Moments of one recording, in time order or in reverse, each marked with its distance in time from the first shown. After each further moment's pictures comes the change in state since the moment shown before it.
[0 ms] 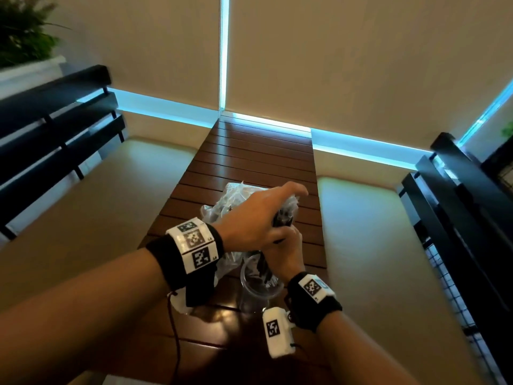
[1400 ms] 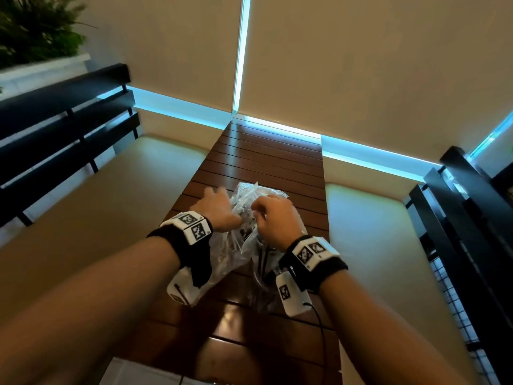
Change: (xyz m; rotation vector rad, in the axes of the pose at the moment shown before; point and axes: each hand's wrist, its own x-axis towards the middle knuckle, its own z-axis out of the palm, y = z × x) left_hand -0.031 -0.076 -0.025 0.362 0.003 -0.878; right_hand 0.045 -0.046 0.020 -0.655 -0.312 -0.240
